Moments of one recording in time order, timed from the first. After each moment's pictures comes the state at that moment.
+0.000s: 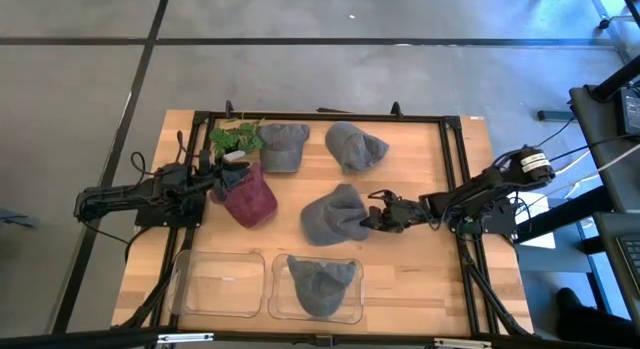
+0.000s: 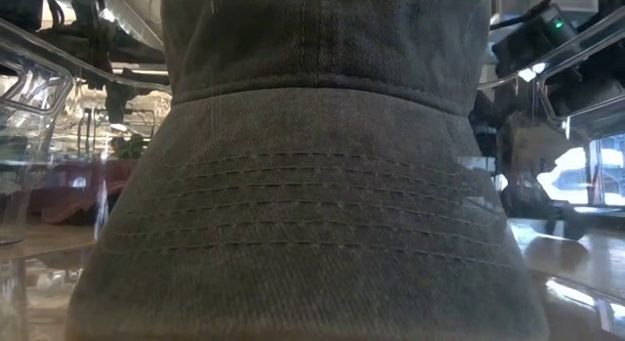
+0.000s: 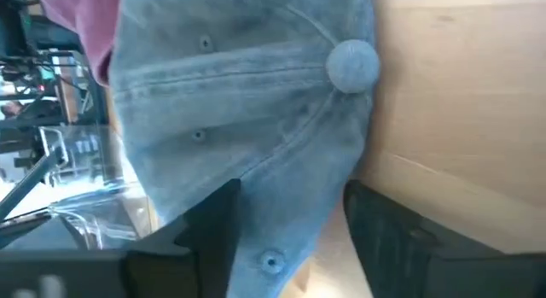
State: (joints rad) left arm 0.15 0.00 0.04 0.04 -0.25 -0.61; right arm 0.20 1.51 0.30 0.56 0.14 1.63
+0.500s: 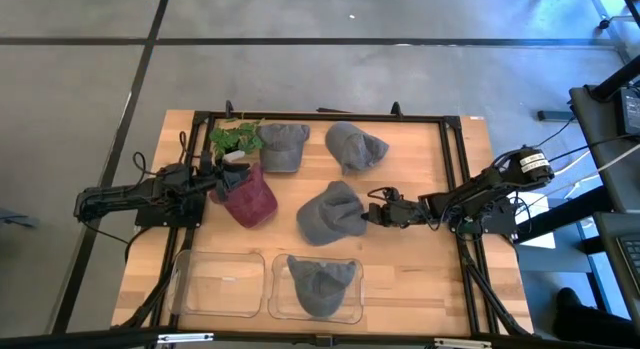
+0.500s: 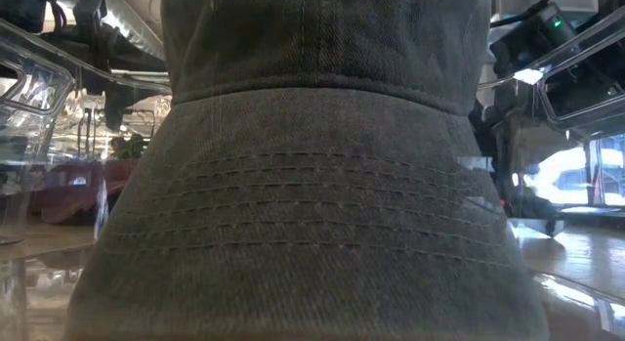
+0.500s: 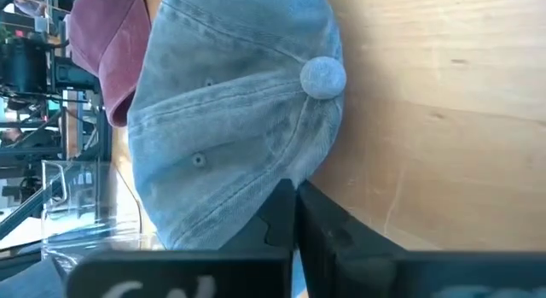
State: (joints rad) left arm 0.15 0.00 0.04 0.00 -0.25 -0.61; right arm 0.20 1.53 0.30 0.56 0.30 1.56
